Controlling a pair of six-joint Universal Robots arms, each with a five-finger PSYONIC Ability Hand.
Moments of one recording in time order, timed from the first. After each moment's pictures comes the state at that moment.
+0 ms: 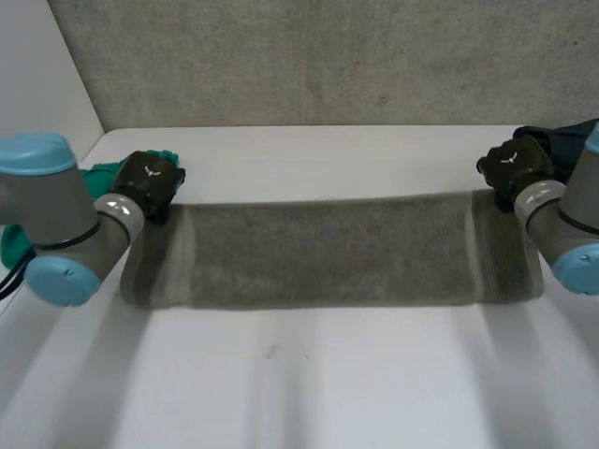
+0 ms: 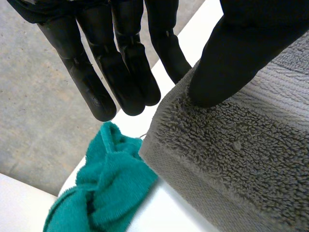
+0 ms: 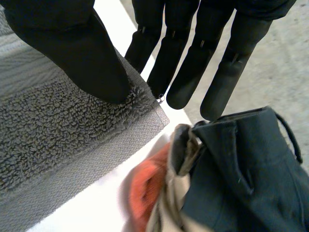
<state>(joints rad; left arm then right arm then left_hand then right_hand) 4.48 -2.21 -1.27 3.28 -1.42 3.77 1.73 -0.90 1.18 -0.09 1.46 2.36 1.16 1.20 1.19 1.20 0.99 1.13 1.18 1.19 1.20 0.99</state>
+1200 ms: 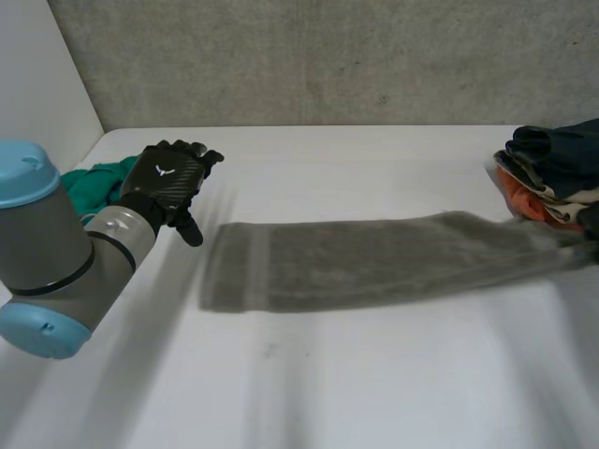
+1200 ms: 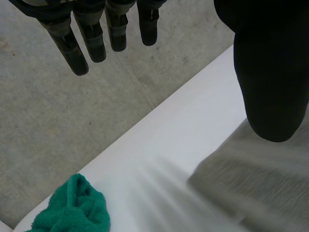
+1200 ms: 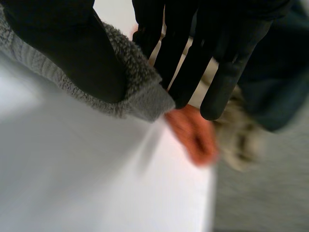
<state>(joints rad) 4.36 -1.92 -1.56 3.36 -1.44 3.49 1.38 -1.08 1.53 -0.09 1.36 2.36 0.19 0.21 0.21 0.20 0.05 1.11 1.18 1.18 1.20 0.98</state>
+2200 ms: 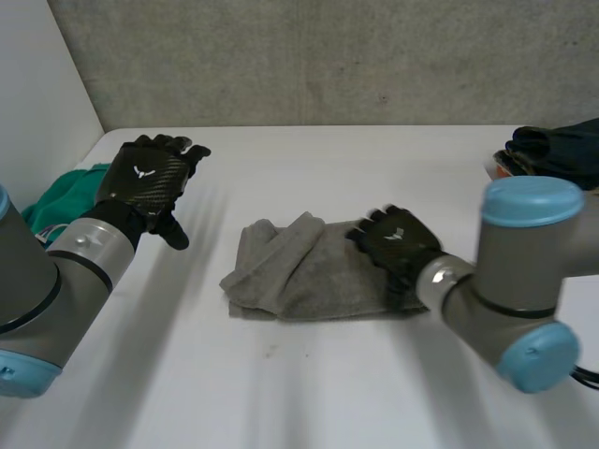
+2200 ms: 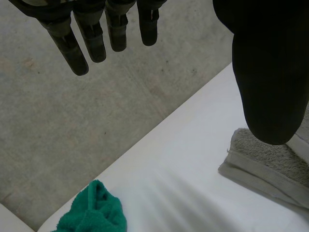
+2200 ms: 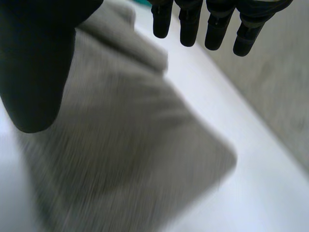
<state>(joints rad) 4.38 -1.74 -1.74 3.42 -1.43 3.49 2.06 -1.03 1.46 -0.04 1.39 2.59 0.19 0.21 0.21 0.20 0.05 0.22 0.21 0.21 0.21 0.05</state>
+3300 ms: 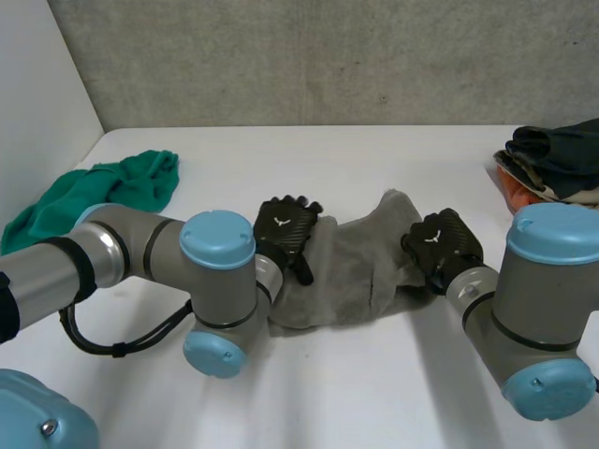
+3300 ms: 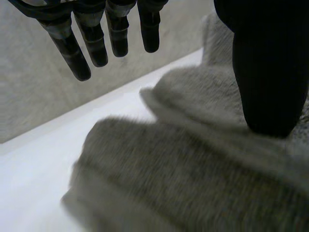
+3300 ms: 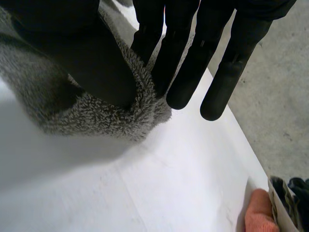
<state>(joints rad) 4.02 -2.45 -1.13 3.40 -1.63 3.24 2.02 -1.12 1.65 -0.22 1.57 2.41 0.26 0.26 0.26 0.26 0.09 1.06 1.18 1.19 1.20 1.01</state>
